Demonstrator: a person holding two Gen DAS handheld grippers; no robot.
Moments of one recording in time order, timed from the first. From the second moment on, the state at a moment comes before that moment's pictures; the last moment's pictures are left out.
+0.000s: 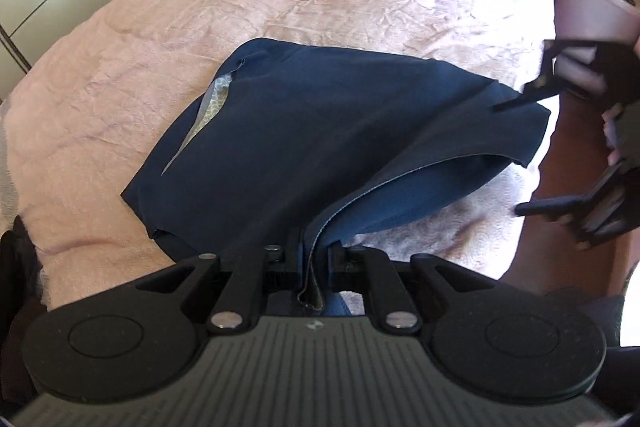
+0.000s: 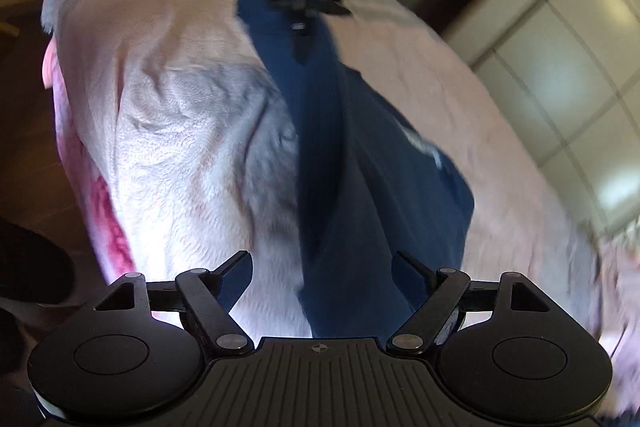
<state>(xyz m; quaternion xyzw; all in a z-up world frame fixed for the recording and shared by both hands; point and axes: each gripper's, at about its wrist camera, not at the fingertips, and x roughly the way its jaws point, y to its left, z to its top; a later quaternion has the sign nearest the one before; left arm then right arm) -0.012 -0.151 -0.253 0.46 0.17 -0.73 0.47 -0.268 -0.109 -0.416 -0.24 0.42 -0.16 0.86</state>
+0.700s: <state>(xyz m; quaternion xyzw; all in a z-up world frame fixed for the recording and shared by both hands) -0.045 -0.080 -0.276 0.55 -0.01 -0.73 0.41 -0.292 -0.177 -0.420 -0.29 0.47 -0.18 0.82</state>
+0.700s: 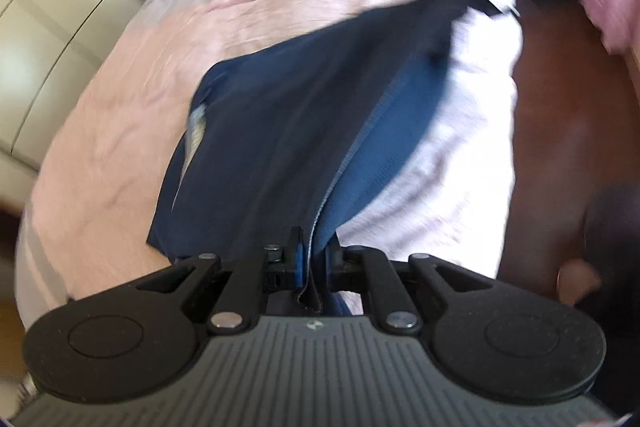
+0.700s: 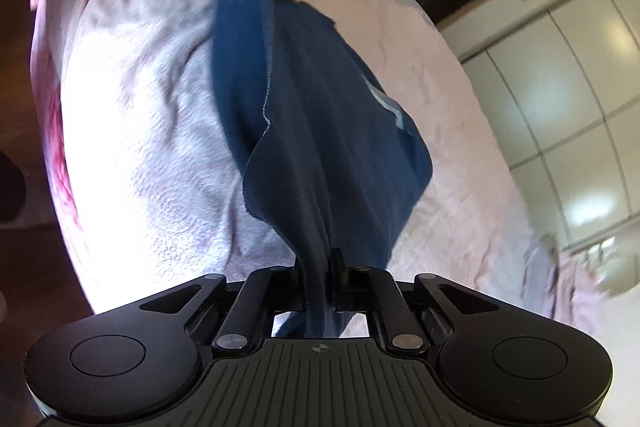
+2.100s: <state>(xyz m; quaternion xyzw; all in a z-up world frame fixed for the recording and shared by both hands) 0.218 -0.325 -0.311 0.31 0.49 -0.64 0.51 -0.171 -0.524 -0.355 0.30 0.49 -0.14 0.80</state>
